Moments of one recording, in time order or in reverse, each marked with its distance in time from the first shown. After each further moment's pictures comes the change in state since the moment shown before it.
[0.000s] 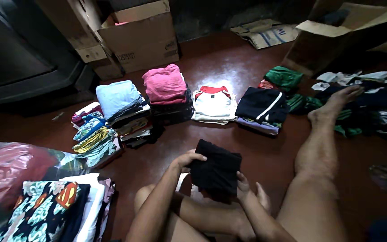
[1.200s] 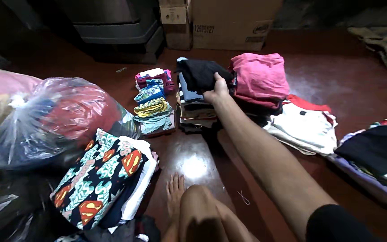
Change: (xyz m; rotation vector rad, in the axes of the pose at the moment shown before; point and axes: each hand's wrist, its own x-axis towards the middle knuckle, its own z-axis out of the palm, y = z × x) left_hand -0.168 -0.248 -0.141 1.388 1.434 -0.244; right_hand 0.373 0.101 0.441 0.115 0.306 0.145
